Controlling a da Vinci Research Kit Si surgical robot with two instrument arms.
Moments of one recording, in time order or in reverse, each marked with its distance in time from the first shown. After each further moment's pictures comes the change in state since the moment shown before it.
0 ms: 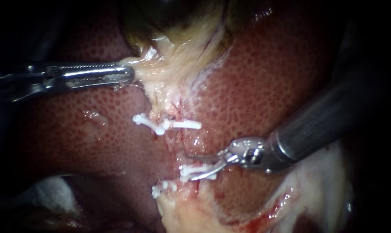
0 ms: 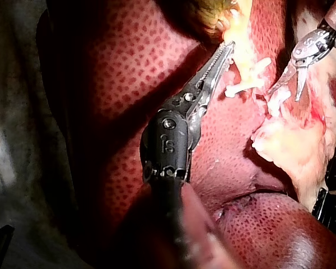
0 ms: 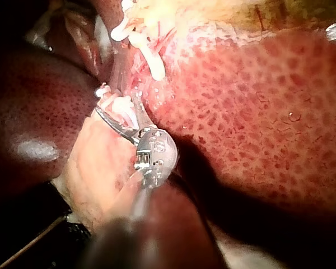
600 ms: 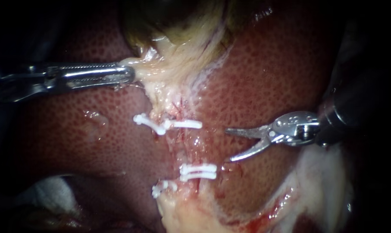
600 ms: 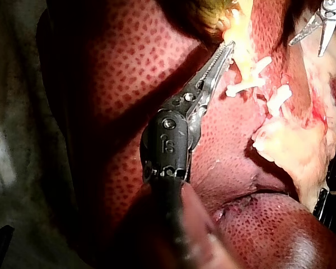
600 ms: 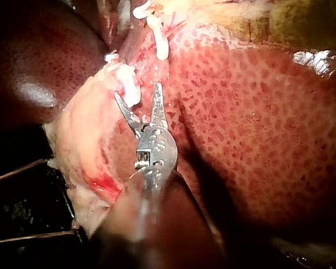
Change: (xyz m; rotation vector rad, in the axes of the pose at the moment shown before) right arm 0.005 -0.001 -0.010 -0.187 0.018 -0.164; left arm -0.001 0.000 0.001 0.002 0.002 0.002
